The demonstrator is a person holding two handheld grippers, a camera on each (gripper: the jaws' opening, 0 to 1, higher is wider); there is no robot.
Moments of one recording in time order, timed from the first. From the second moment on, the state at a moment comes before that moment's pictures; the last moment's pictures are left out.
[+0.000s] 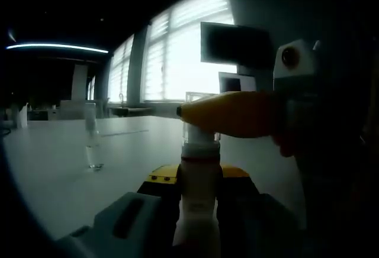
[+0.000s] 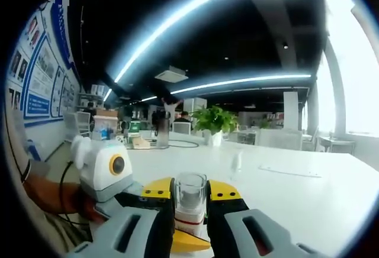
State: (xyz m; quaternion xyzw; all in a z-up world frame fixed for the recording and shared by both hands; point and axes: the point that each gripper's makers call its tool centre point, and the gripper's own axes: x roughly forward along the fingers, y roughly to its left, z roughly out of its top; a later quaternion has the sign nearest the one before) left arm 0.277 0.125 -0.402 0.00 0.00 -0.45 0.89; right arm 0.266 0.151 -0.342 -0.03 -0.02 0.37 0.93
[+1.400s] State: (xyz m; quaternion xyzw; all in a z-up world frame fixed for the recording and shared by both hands) left arm 0.278 0.126 -0.402 0.00 0.00 -0.45 0.89; right arm 0.273 0.109 -0.318 0.00 -0.06 0.33 0.94
